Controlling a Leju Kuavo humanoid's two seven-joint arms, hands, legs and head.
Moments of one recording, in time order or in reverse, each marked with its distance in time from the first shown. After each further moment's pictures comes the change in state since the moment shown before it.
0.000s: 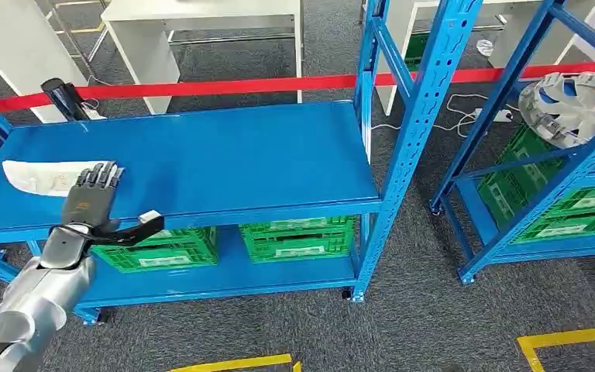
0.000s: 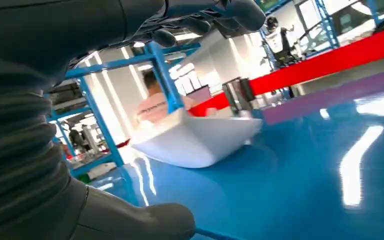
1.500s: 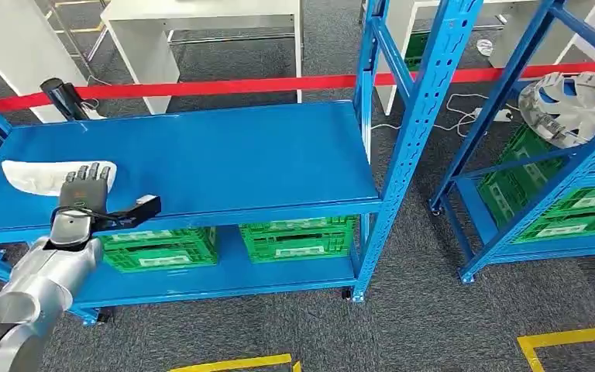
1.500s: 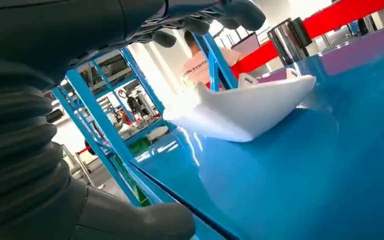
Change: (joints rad) left arm -0.080 -0.021 -0.013 0.042 0.000 -0.262 0.249; right arm 0.000 0.006 -0.013 0.000 0.018 -0.005 0.007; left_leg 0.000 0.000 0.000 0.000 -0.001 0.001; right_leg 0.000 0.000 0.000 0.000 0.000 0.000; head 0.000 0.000
